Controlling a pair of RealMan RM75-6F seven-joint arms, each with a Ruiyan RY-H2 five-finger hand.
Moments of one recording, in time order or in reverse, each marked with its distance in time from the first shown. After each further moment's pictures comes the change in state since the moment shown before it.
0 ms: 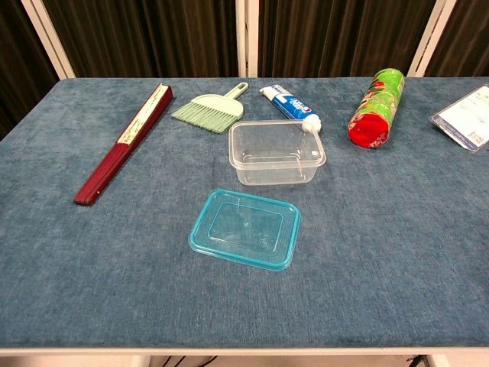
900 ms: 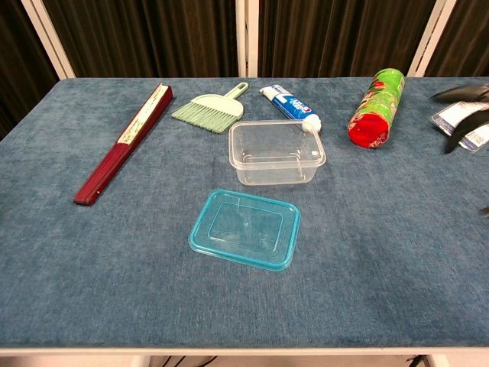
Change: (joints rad) left arm -0.003 -0.011 0.001 -0.008 0.012 0.000 0.008; right arm 0.236 -0.110 -0.075 -0.048 -0.261 -0.296 0.074
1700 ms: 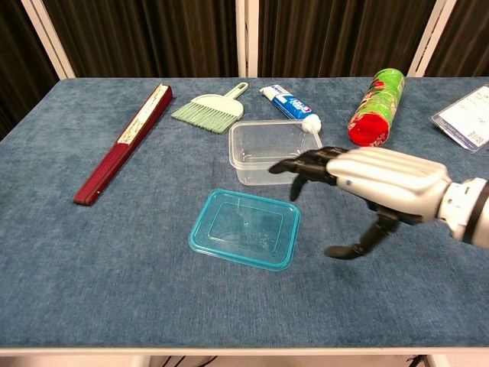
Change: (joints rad) left arm 0.000 -0.017 0.000 0.041 -0.001 -0.008 -0.043; right arm 0.268 -0.332 0.074 0.137 0.143 -0.319 -0.162
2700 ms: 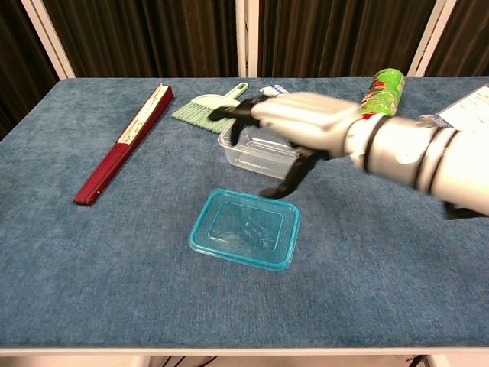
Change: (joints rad) left arm -0.036 0.017 0.000 -0.002 0.022 -0.056 -0.033; right arm 0.191 -0.069 0.111 0.047 0.166 -0.031 -0.099
